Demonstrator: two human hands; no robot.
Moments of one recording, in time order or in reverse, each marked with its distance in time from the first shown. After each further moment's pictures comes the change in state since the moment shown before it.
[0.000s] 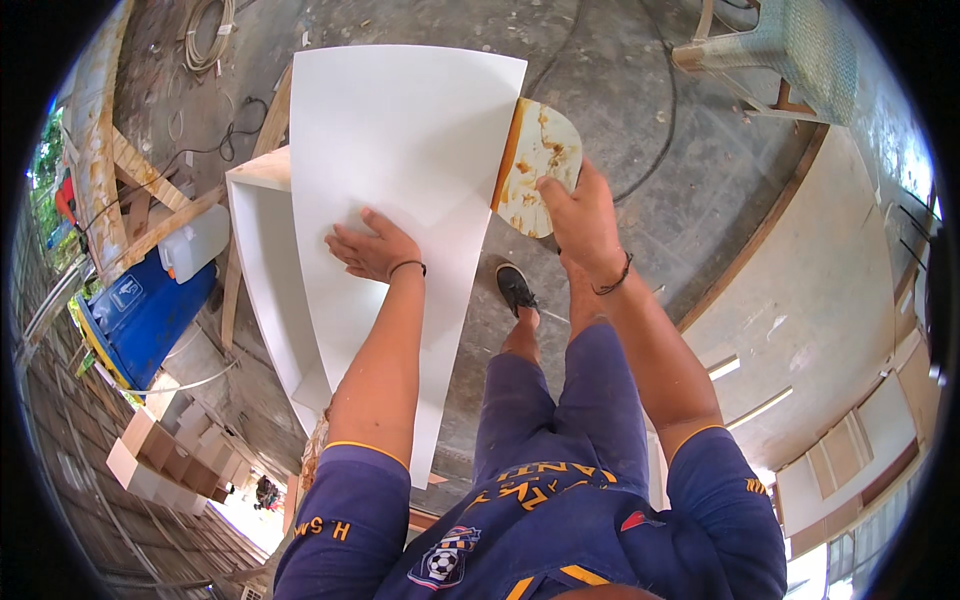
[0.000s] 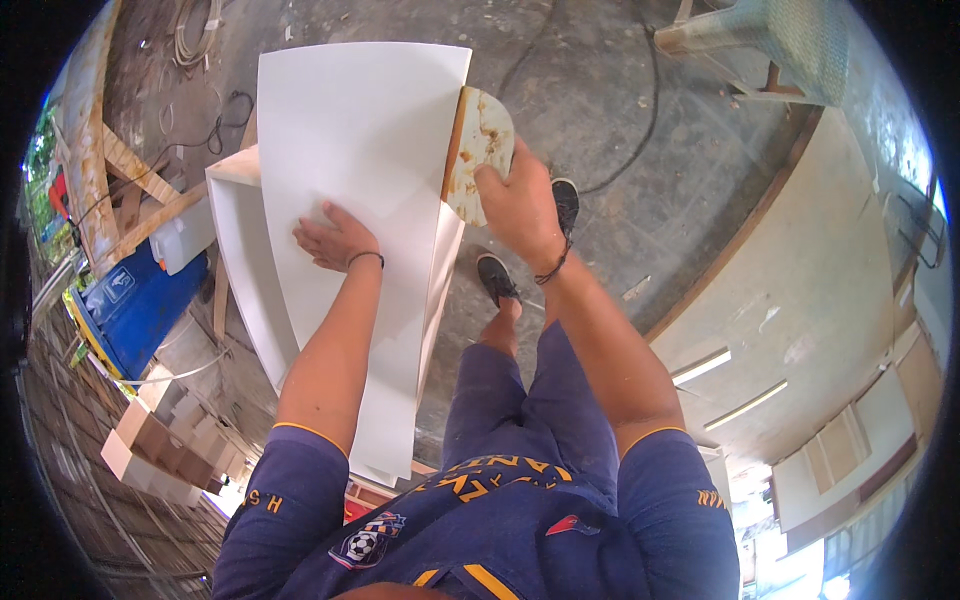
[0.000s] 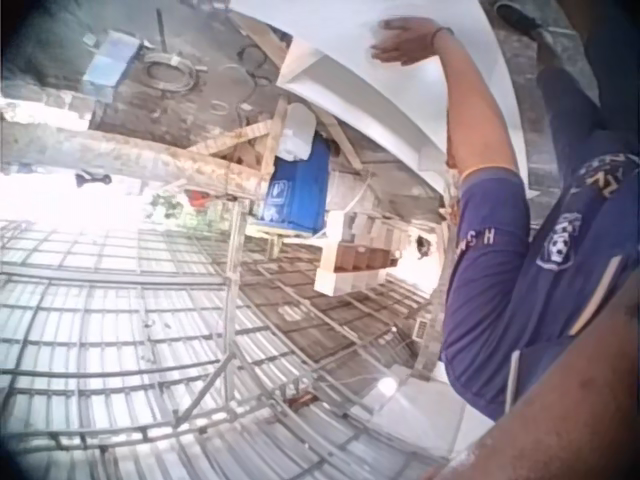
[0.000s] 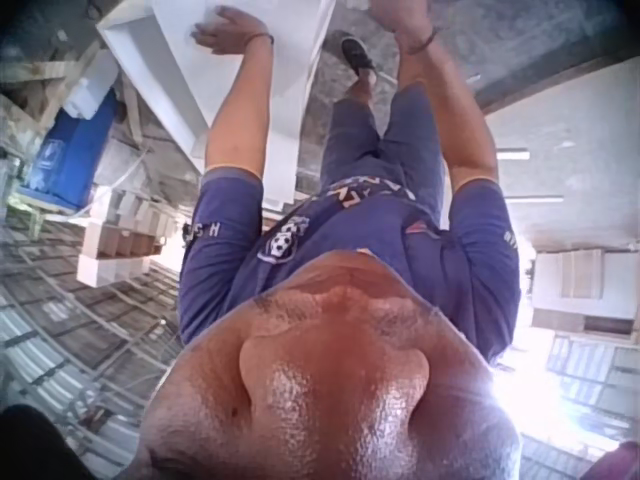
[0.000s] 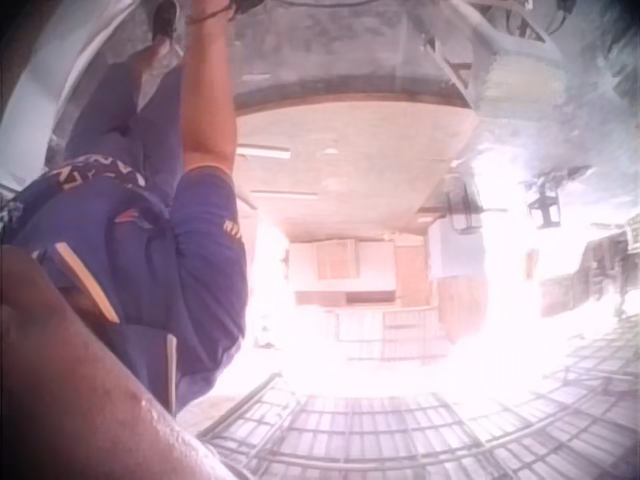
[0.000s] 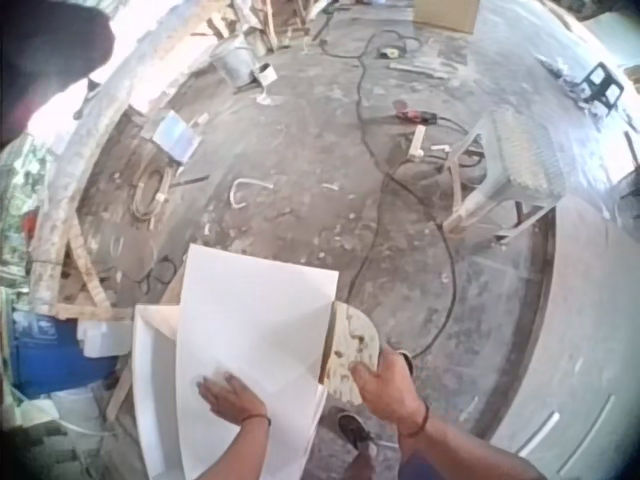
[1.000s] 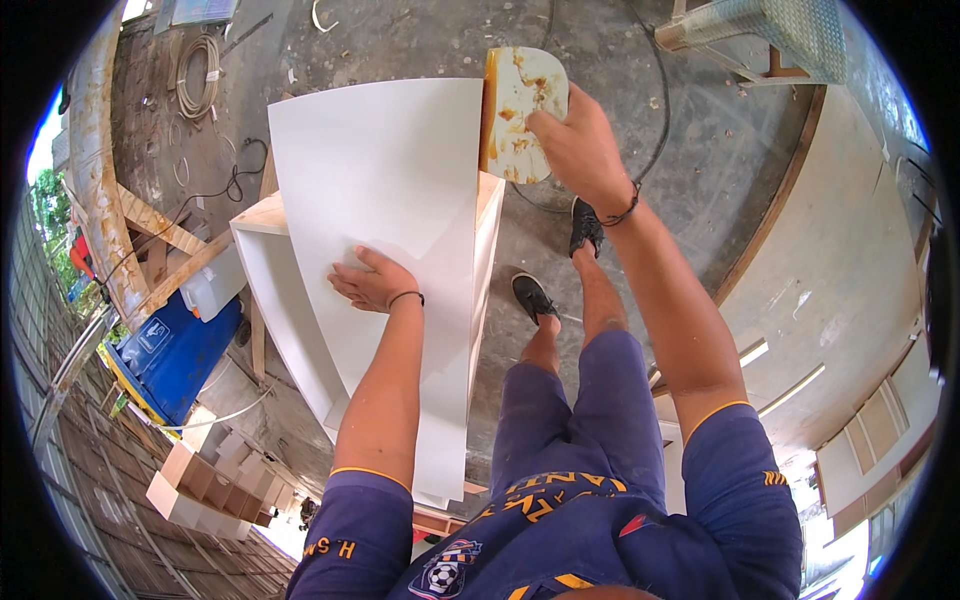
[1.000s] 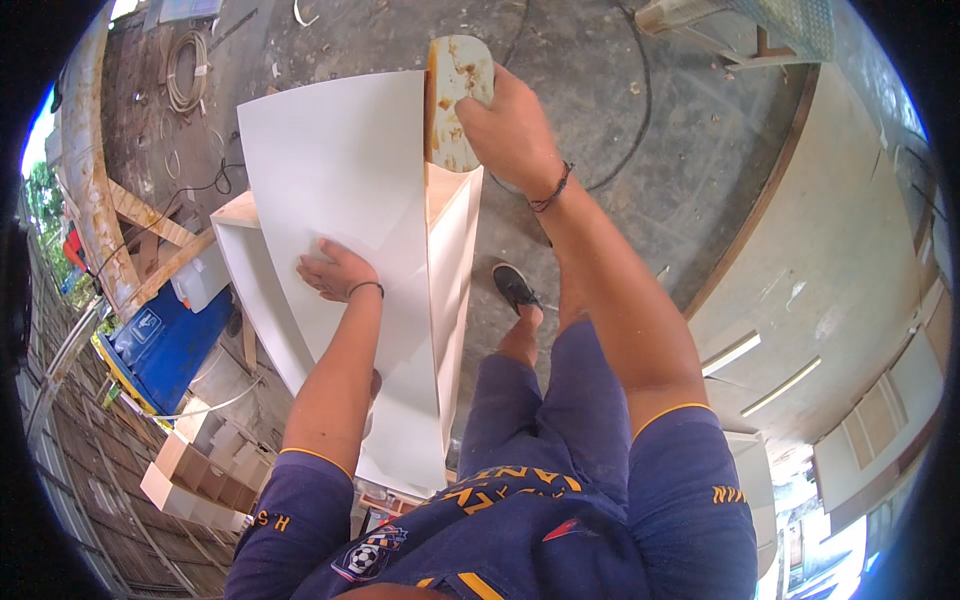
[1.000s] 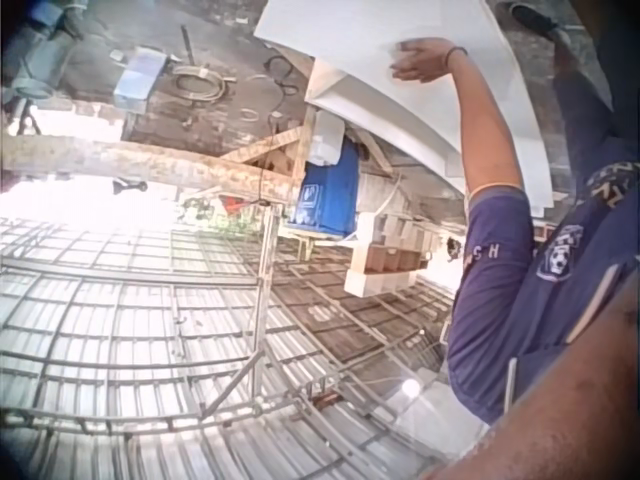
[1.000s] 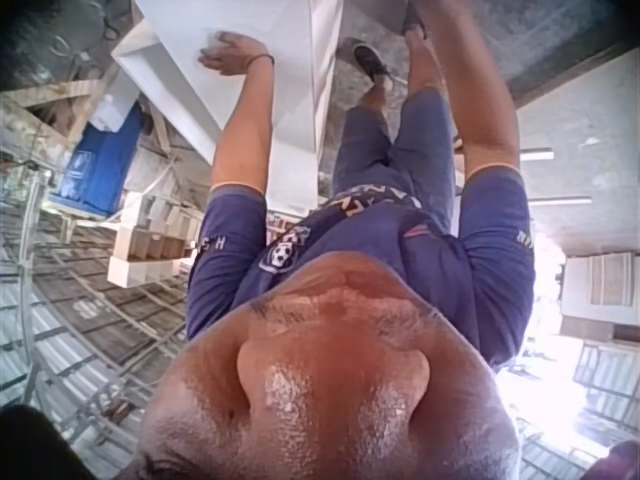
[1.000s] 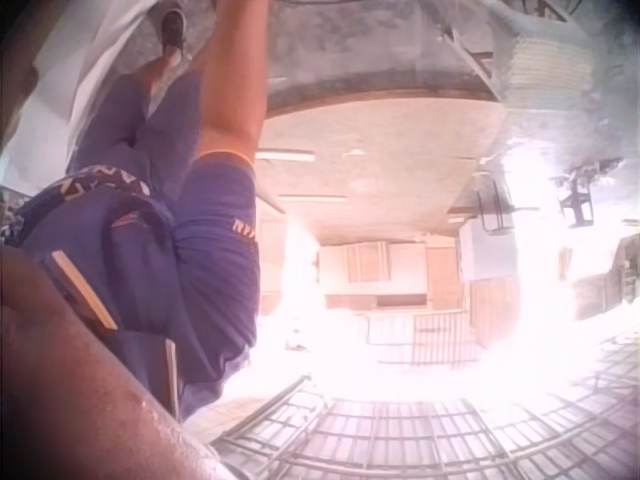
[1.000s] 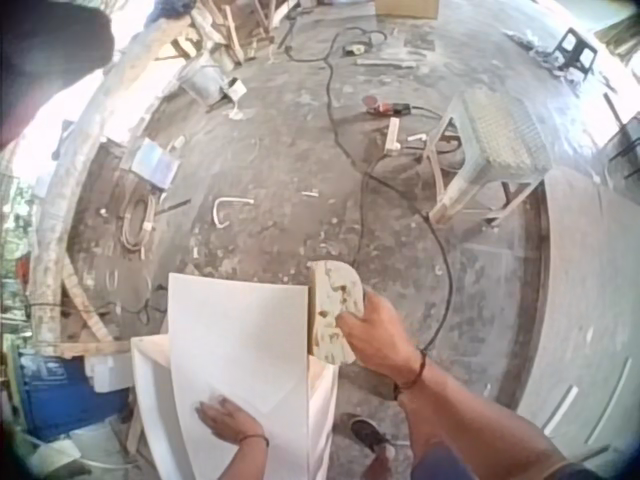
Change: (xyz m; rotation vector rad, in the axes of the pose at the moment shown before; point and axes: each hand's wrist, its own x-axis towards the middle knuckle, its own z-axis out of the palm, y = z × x) left_hand 0.006 -0.003 -0.002 -0.001 0.007 -0.016; right_hand 0.071 -0.024 -0.021 0.038 0.033 -0.156
